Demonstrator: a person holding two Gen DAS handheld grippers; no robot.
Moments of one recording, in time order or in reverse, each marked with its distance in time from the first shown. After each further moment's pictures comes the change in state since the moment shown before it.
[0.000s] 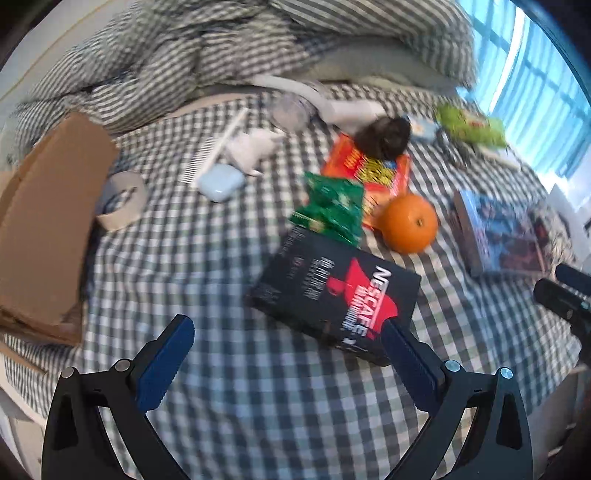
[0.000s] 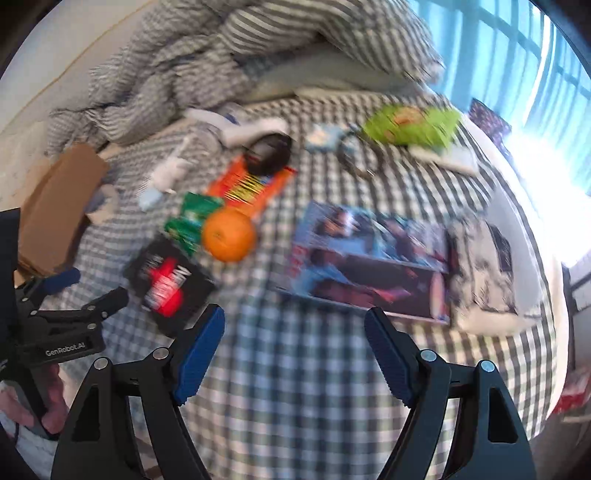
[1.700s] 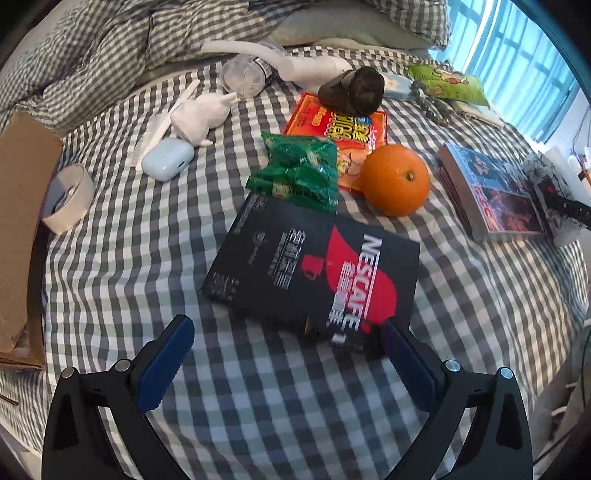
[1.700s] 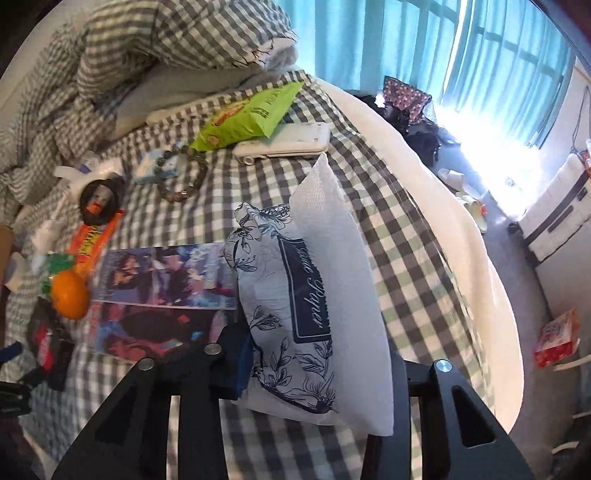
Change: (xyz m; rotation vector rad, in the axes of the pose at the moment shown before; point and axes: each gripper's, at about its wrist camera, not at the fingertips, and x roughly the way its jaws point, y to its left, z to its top) left arm 0.035 -0.002 -0.006 0.099 0.080 -0.104; right arm 0.012 -0.140 0.009 0.211 -0.038 -0.201
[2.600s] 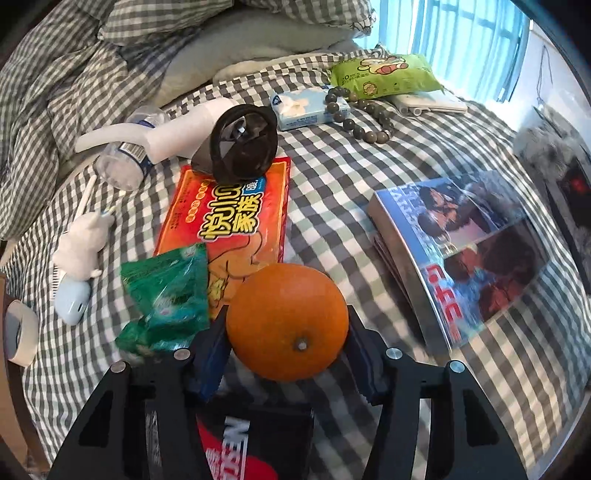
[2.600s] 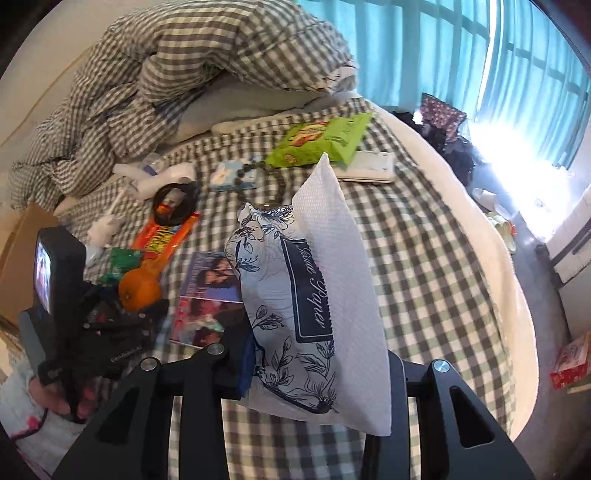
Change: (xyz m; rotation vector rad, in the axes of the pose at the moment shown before) left arm 0.035 -0.086 0.075 0.234 -0.091 -0.026; right arm -0.038 0.049 0.000 -0.064 -0.044 0.133
